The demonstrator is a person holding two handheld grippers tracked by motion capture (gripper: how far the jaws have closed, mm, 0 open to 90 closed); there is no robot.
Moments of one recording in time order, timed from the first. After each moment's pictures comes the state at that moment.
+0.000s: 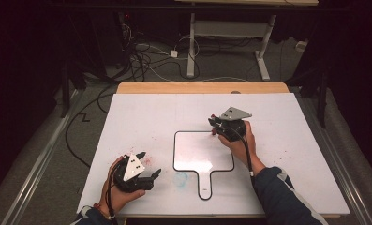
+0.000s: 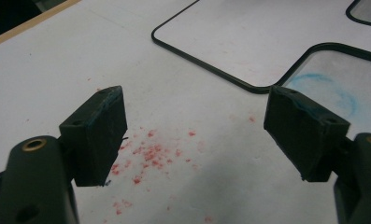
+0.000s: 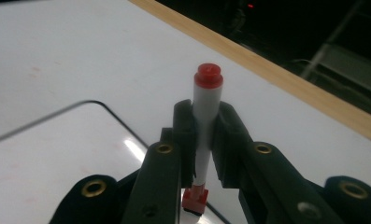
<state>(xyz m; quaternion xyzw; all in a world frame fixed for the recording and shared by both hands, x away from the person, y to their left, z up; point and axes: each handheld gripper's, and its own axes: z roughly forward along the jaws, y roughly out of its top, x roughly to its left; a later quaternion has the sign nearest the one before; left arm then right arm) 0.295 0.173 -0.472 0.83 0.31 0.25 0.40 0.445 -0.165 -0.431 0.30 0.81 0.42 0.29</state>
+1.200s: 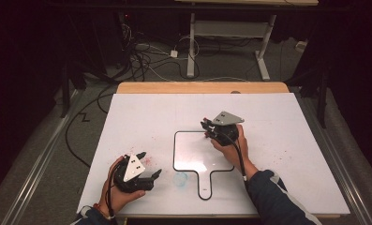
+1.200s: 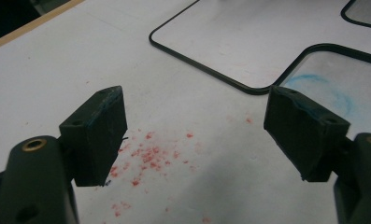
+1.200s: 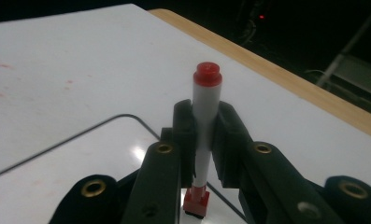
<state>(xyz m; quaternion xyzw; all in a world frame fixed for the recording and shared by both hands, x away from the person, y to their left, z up) 0.293 0.172 -0.471 0.82 0.30 0.25 0.41 0.431 -0.139 -0.437 0.28 0.80 0.45 0.27</state>
